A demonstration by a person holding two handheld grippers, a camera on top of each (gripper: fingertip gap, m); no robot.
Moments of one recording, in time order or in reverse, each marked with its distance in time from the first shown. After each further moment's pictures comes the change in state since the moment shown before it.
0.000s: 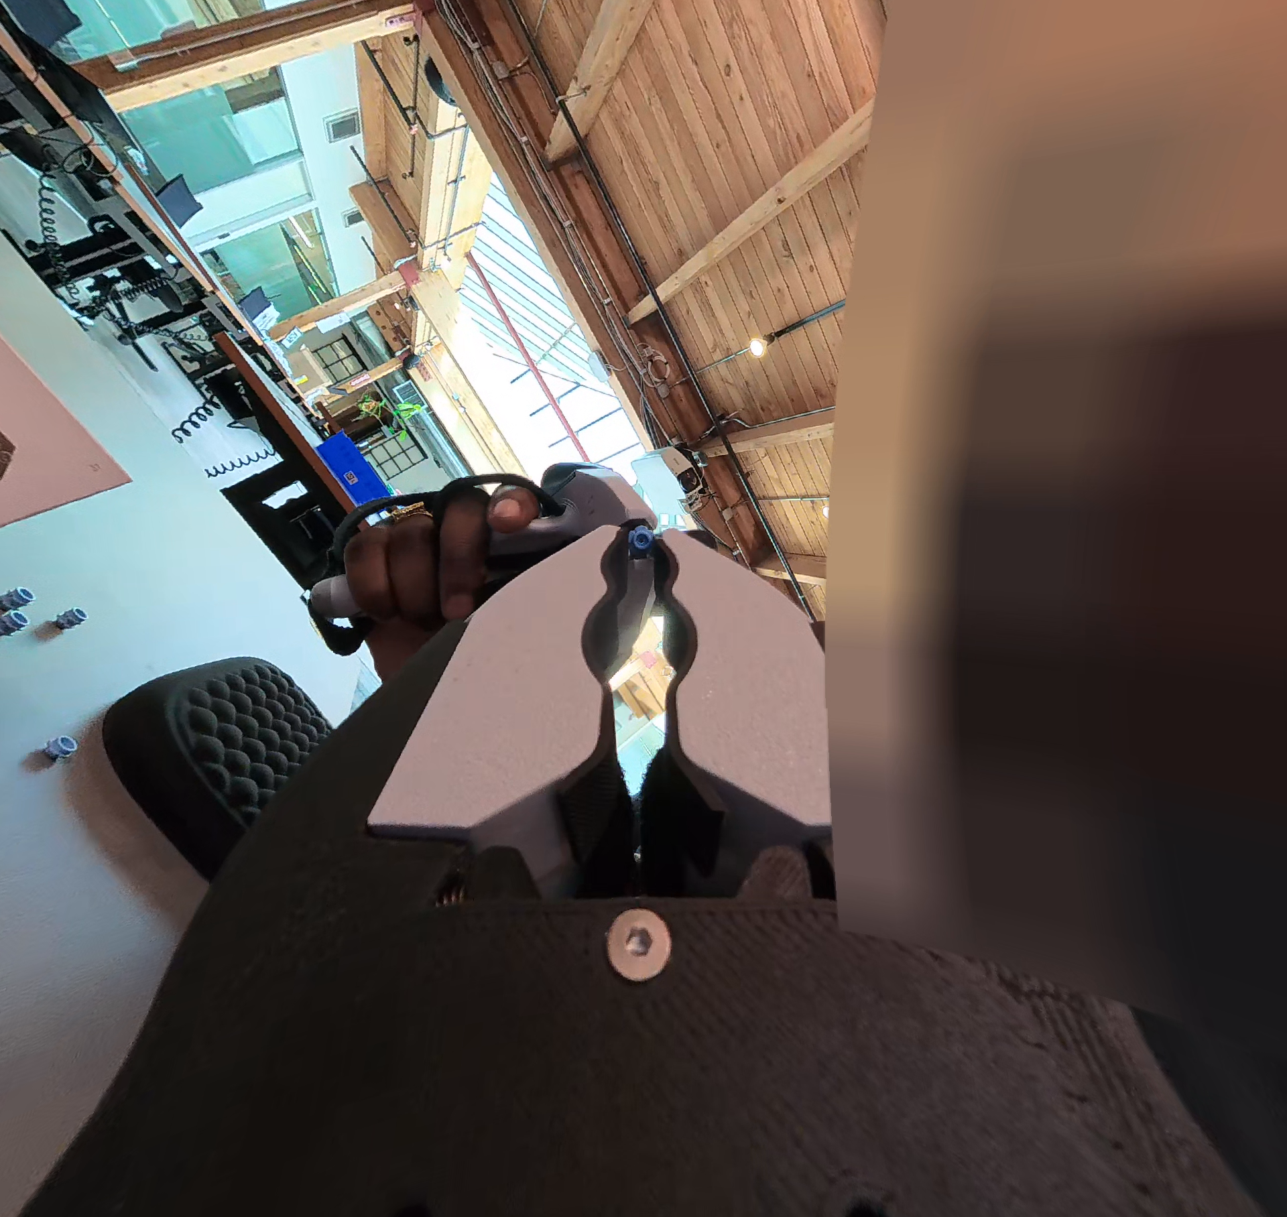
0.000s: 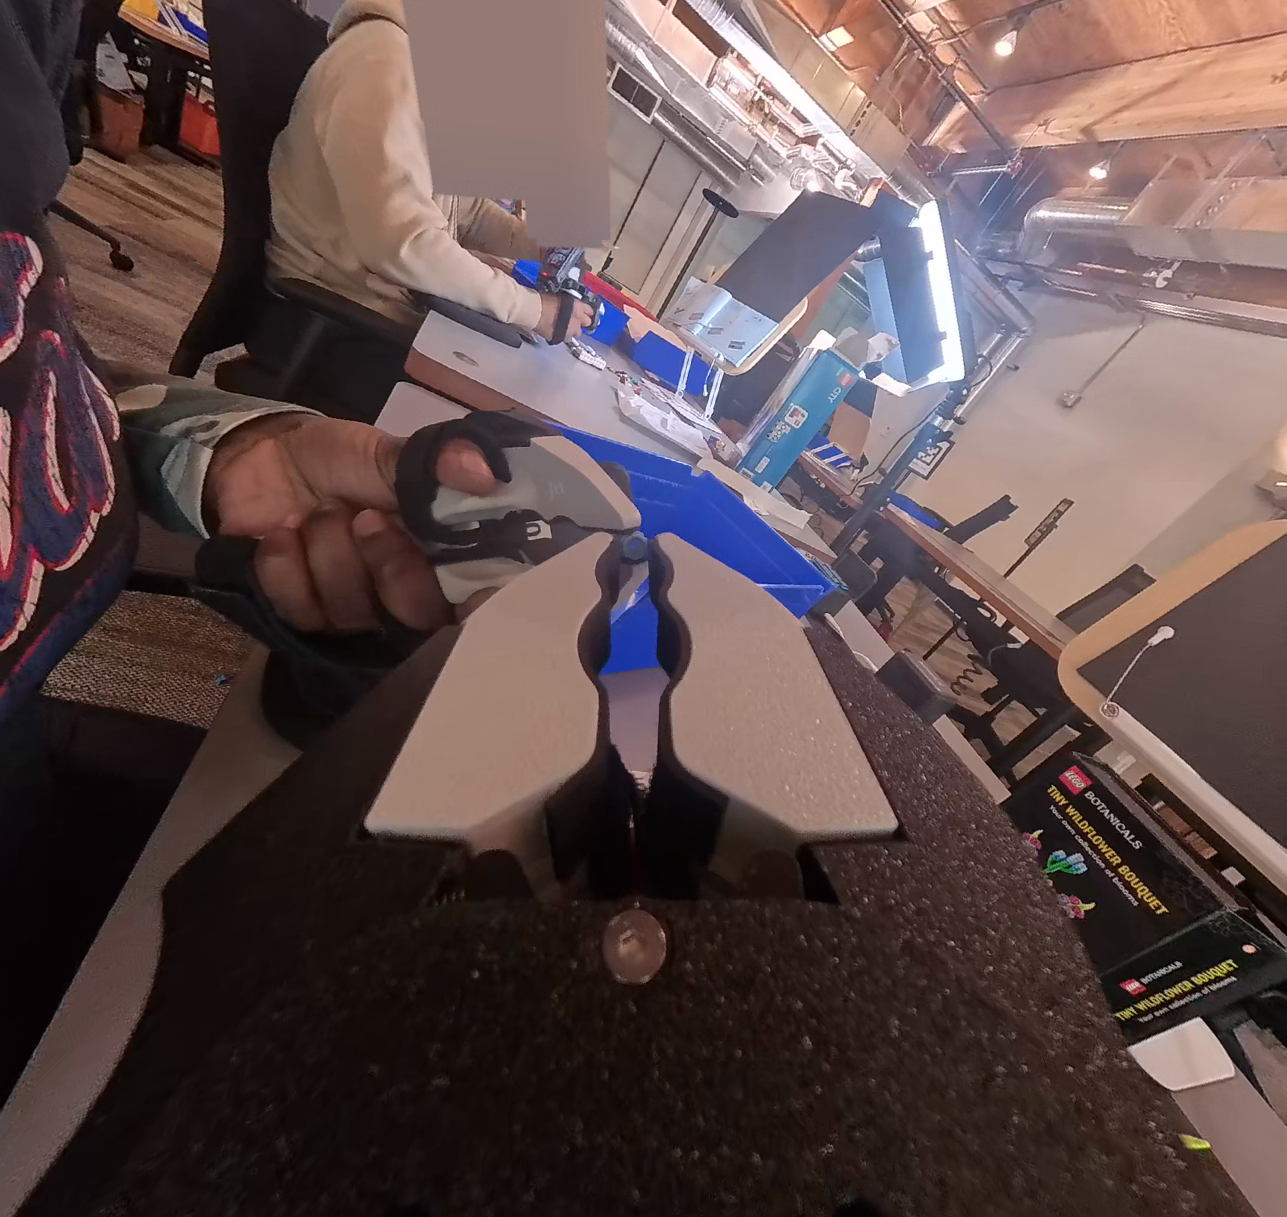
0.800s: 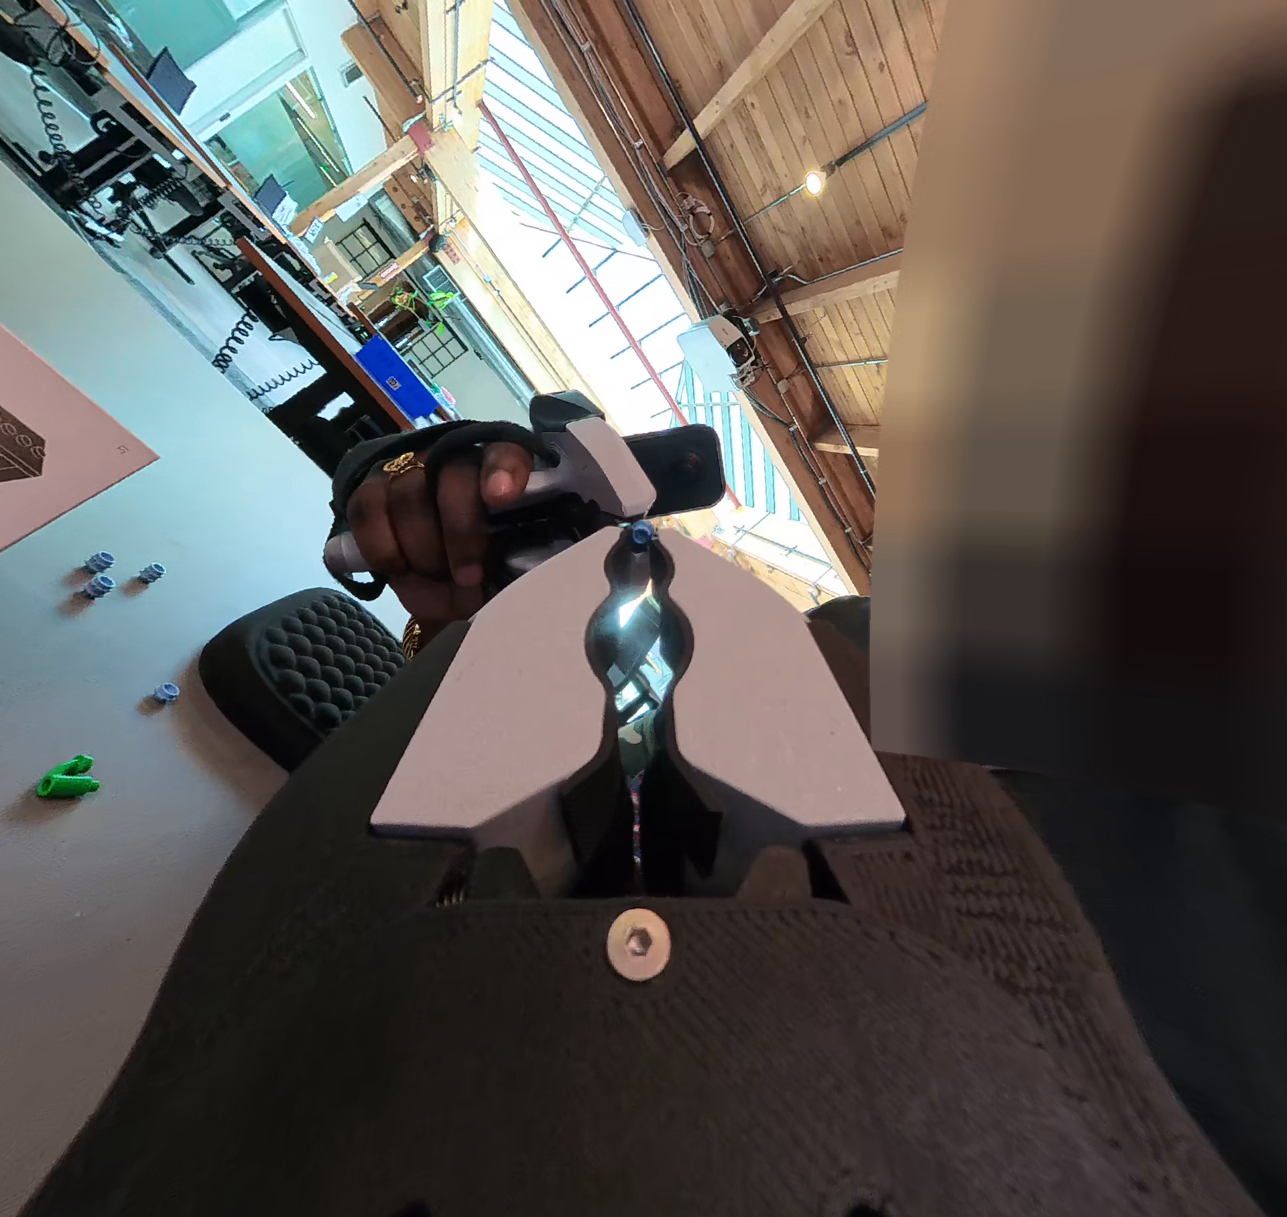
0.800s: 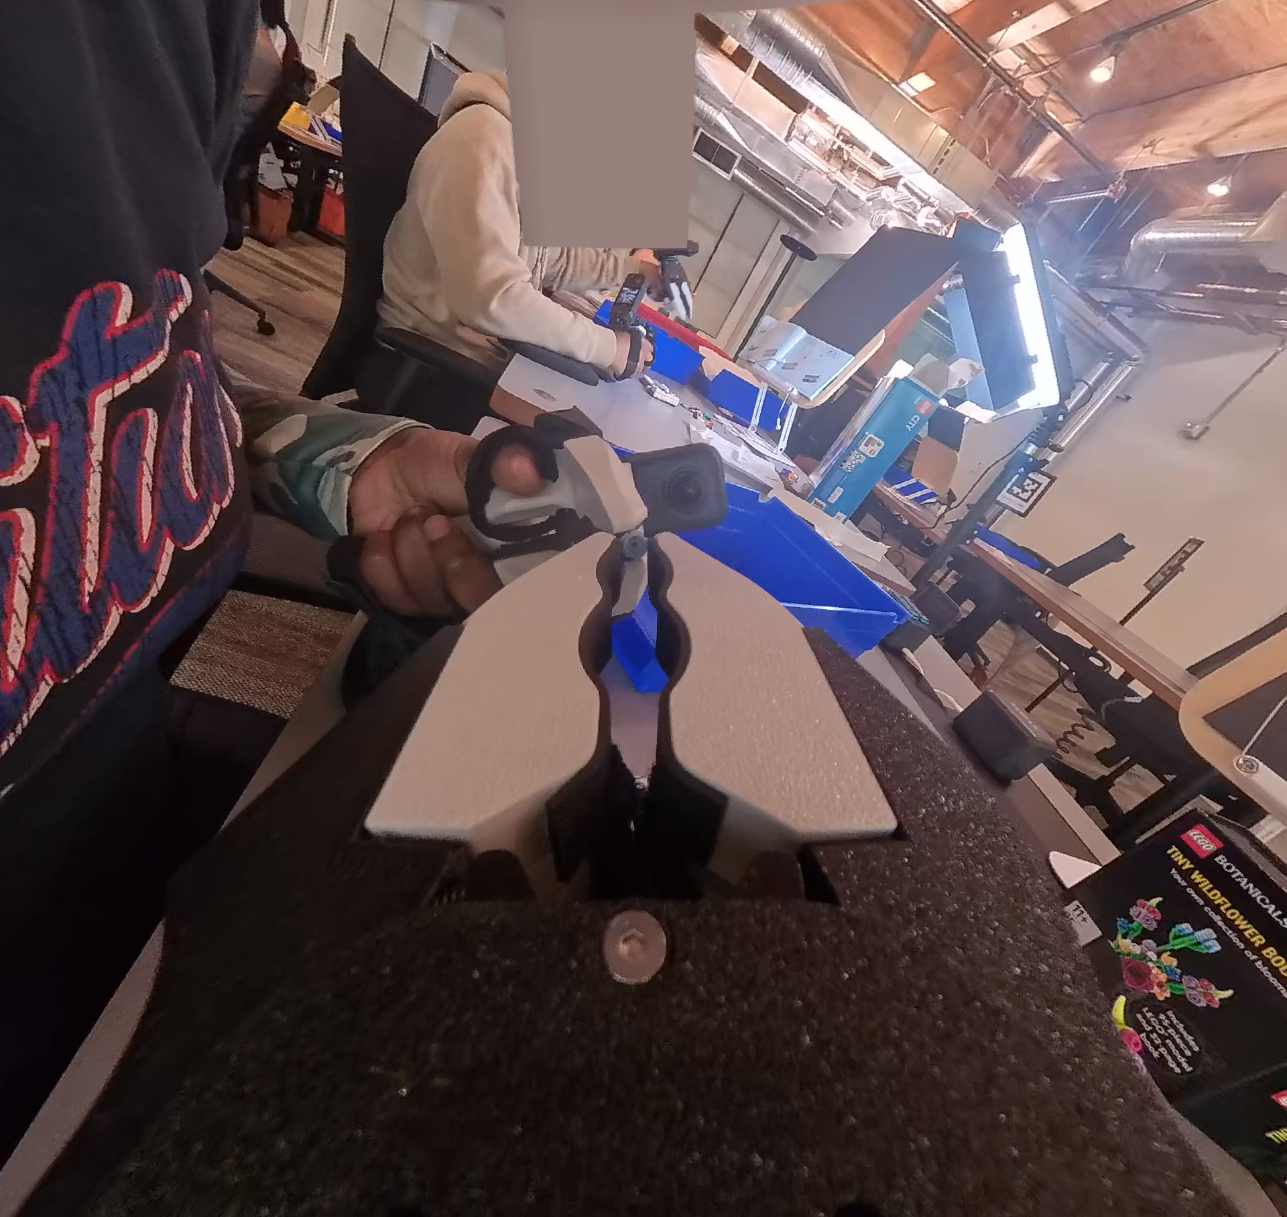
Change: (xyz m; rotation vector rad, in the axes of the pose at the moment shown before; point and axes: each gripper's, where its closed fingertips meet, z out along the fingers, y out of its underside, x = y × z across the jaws) left arm -0.003 0.014 -0.004 -0.211 -0.054 0.105; right arm -0.011 0.001 -0.008 0.070 -0.125 0.057
